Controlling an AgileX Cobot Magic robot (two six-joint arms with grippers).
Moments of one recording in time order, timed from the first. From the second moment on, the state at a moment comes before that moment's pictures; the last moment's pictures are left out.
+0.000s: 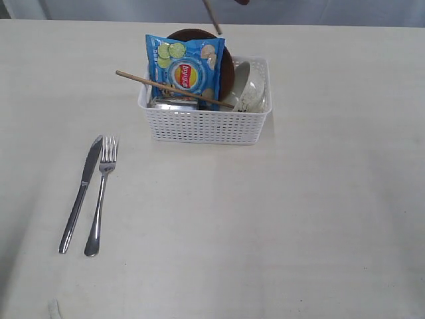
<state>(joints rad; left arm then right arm) -0.16 0.00 0.00 -0.02 0.33 -0.16 0.54 2.00 -2.16 0.30 1.01 -0.49</state>
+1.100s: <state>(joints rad) -0.16 0.00 0.00 -0.02 0.33 -0.16 -0.18 2.16 -1.46 0.27 0.90 -0.13</state>
